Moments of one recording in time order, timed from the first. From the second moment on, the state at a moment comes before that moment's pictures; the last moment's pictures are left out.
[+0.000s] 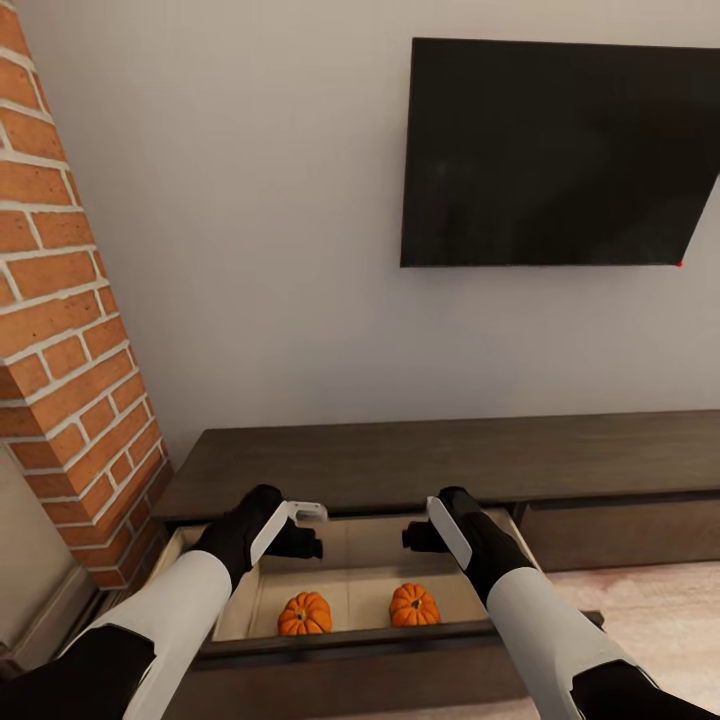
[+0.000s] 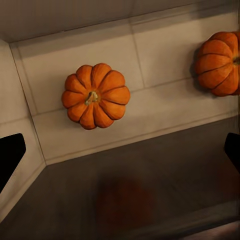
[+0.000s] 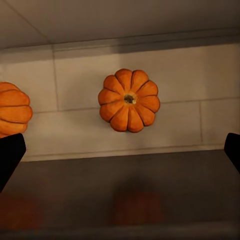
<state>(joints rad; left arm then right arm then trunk) -0.87 -0.10 -0.25 -0.48 0.23 0.93 0.02 -0.79 0.12 0.19 -0.64 -0.40 0.91 -0.33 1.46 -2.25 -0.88</state>
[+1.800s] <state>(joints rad) -0.87 -0.10 -0.25 -0.48 0.23 0.93 0.02 -0.79 0.12 0.19 -0.64 -0.41 0.91 -0.33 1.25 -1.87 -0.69</state>
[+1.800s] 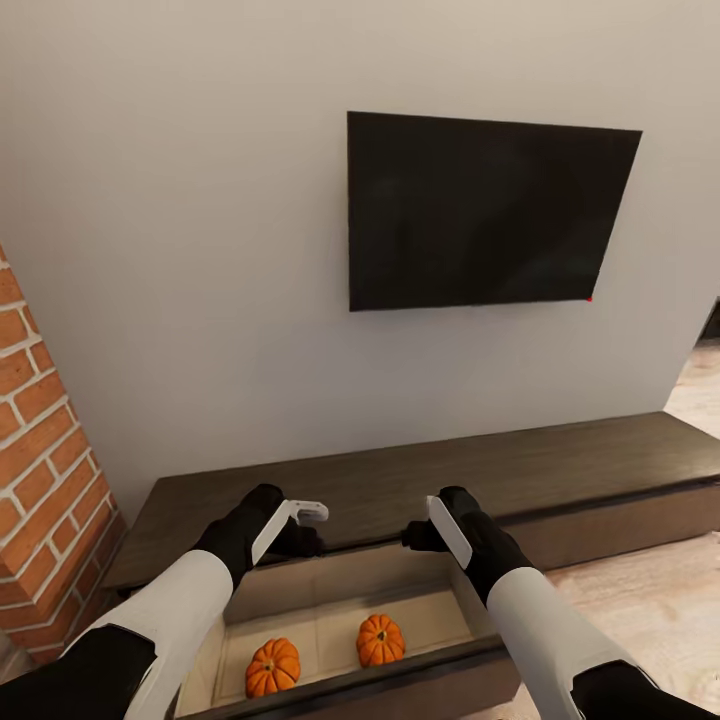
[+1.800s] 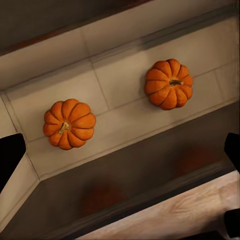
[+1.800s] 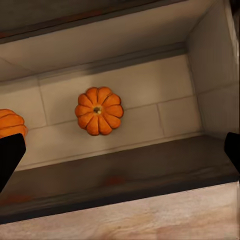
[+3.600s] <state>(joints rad) -0.86 -0.10 -0.25 -0.53 0.22 0.93 0.03 -0.79 0.11 0.19 -0.65 -0.40 0.91 -0.33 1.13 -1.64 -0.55</state>
